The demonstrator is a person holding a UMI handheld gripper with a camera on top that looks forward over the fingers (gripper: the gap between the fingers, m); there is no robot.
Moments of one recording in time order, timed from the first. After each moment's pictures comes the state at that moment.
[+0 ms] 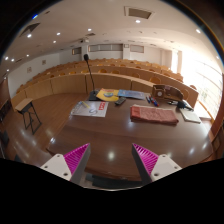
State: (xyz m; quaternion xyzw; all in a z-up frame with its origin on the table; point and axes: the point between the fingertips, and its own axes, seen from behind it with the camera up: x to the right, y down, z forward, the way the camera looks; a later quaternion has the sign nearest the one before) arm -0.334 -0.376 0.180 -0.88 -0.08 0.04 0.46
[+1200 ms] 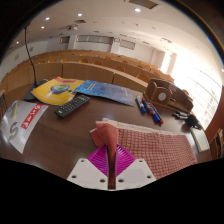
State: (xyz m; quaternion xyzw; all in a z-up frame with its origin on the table) arm -0.210 0.063 -0.003 -0.89 -0.06 -0.08 0.44
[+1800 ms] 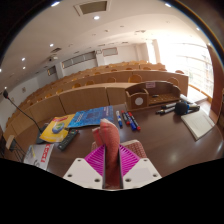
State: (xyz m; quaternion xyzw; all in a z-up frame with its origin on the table) arm -0.123 0.041 0.106 -0.87 0.07 0.06 0.49
